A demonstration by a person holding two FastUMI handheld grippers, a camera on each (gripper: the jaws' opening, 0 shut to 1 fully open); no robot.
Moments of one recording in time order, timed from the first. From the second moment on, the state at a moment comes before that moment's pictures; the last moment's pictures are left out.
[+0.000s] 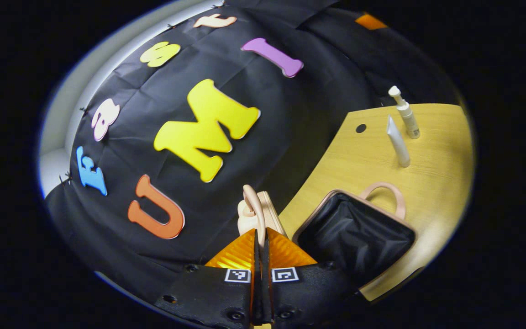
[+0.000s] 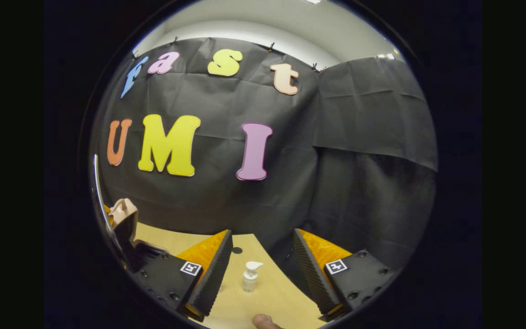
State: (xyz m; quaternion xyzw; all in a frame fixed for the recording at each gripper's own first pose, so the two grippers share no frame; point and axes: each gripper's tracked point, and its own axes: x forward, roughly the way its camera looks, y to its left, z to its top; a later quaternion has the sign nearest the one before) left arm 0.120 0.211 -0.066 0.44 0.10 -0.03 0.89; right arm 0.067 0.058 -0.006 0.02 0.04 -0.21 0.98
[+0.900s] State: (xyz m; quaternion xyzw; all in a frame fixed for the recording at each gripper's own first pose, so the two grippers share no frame) left arm 0.109 0.437 -0.129 0.40 0.18 0.07 0.90; right arm 0.060 0.183 -0.024 -0.02 0.07 -0.17 0.98
